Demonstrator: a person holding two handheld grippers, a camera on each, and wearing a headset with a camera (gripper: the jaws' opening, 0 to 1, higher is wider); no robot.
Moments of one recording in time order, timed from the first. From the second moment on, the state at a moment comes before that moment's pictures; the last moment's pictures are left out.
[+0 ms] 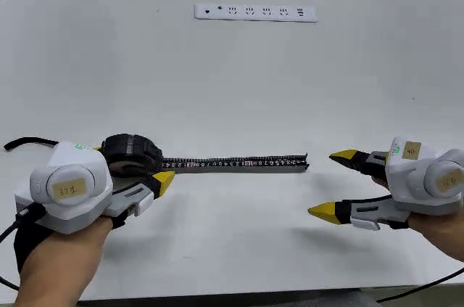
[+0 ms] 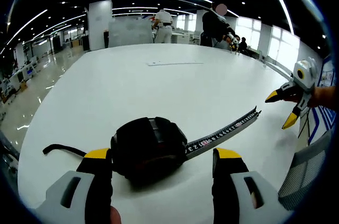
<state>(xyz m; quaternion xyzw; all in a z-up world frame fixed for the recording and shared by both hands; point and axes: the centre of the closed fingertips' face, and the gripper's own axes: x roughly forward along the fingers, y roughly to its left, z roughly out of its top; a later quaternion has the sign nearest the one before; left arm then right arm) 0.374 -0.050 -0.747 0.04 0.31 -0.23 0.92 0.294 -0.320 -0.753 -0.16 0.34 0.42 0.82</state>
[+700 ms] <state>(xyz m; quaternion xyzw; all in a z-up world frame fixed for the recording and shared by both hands) 0.383 -0.046 -0.748 0.00 0.32 -0.17 0.93 0.320 -0.319 -0.762 -0.21 0.35 0.47 0.78</state>
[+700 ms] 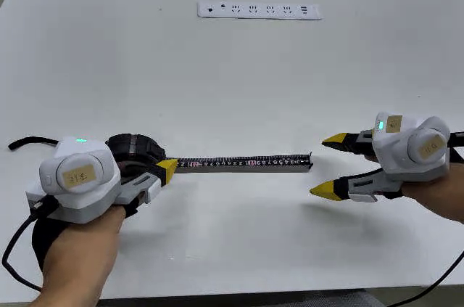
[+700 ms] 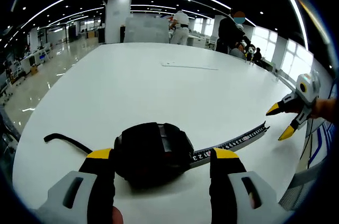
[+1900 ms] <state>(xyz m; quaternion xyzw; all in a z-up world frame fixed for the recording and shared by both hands) 0.390 -0.038 -0.751 -0.02 0.33 -0.13 0.94 0.335 -0.314 -0.773 -0.23 0.35 0.51 0.75</state>
